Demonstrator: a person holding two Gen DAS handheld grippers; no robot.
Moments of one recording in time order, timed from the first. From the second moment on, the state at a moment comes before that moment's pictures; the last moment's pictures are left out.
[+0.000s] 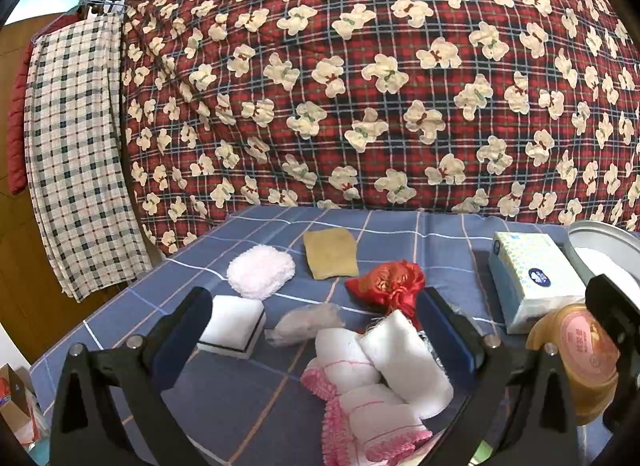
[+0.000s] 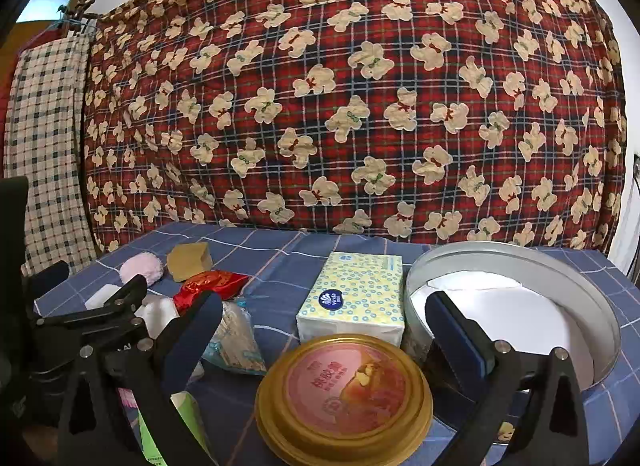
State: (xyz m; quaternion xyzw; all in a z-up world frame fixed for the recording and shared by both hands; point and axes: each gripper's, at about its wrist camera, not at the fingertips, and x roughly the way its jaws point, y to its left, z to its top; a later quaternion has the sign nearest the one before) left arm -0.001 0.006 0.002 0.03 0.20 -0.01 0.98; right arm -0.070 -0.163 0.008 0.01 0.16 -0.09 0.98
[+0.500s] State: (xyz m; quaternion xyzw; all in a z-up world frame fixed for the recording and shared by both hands) left arm -0.003 0.007 0.007 0.03 0.20 -0.02 0.98; right arm -0.064 -0.167 0.006 0.01 0.18 -0.10 0.98
